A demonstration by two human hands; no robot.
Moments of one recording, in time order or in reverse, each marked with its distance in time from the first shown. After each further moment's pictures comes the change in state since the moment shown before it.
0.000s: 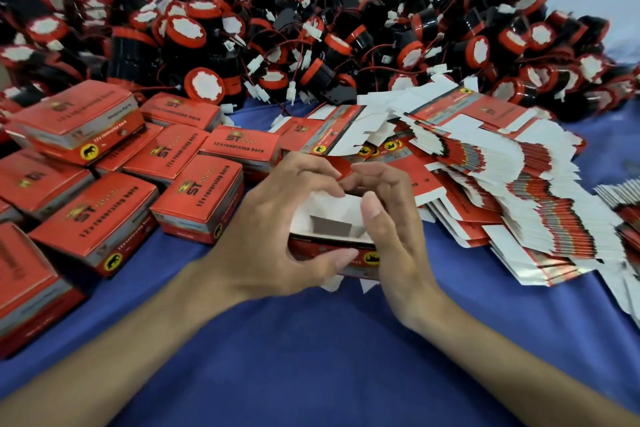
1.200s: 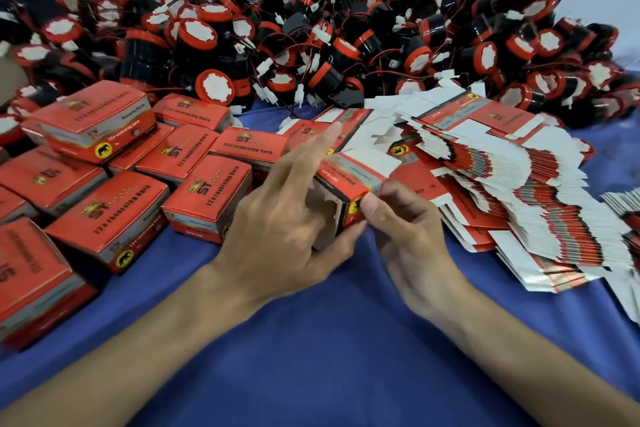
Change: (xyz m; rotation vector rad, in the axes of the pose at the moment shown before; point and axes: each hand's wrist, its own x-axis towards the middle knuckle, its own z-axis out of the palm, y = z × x) left_hand -0.003 -0.003 0.011 0.516 0.148 0.136; right_hand 0.010 0.000 -0.009 0.338 0.016 0.286
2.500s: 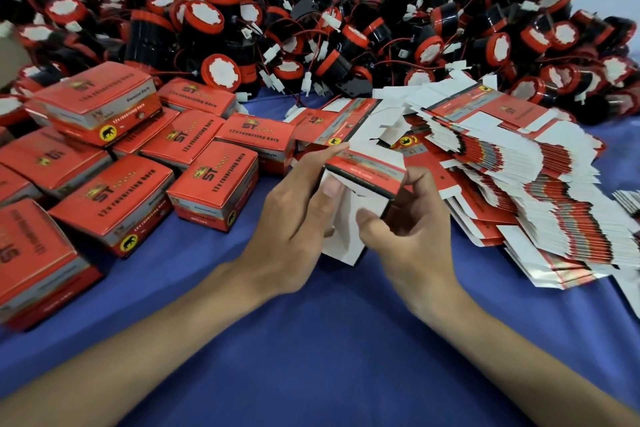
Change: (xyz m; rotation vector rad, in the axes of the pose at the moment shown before) left_hand -0.009 0.004 0.013 -0.814 -0.058 -0.476; right_hand -0.010 0.004 0.010 -0.313 0.110 -0.184
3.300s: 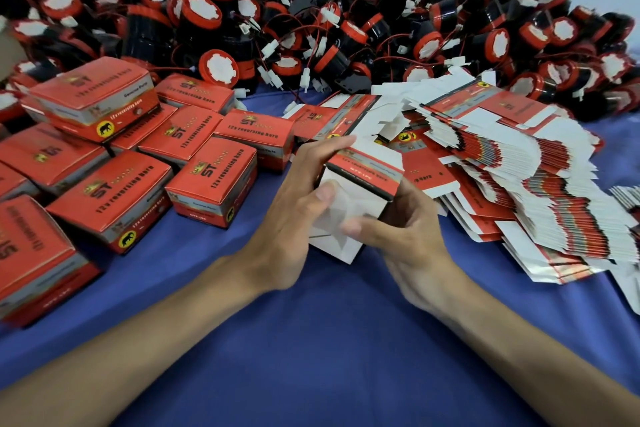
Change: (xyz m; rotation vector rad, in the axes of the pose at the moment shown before) left_hand 0.000 -0.002 -0.001 -0.180 -0.106 -0.069; right_hand 0.004 0.000 -0.005 0.292 -0.240 0.171
